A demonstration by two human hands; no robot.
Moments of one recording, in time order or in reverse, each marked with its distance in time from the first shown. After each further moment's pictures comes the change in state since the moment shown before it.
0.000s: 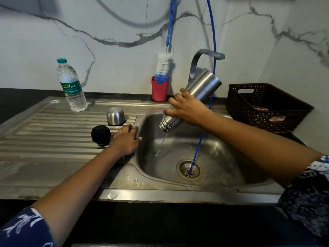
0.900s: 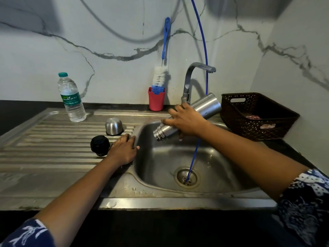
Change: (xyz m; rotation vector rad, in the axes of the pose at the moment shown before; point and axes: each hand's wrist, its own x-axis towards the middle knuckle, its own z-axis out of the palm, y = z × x) left_hand 0.002 -0.004 0.004 -0.002 0.018 0.012; right_hand -0.013 0.003 -0.007 0.070 -0.055 0.011
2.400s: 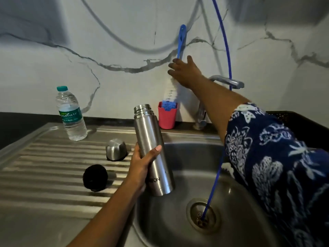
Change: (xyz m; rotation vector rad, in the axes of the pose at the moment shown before) left_hand 0.034 0.051 0.001 -1.657 0.258 -0.088; right_hand 0.193 0.160 0.035 -0.061 0.246 0.307
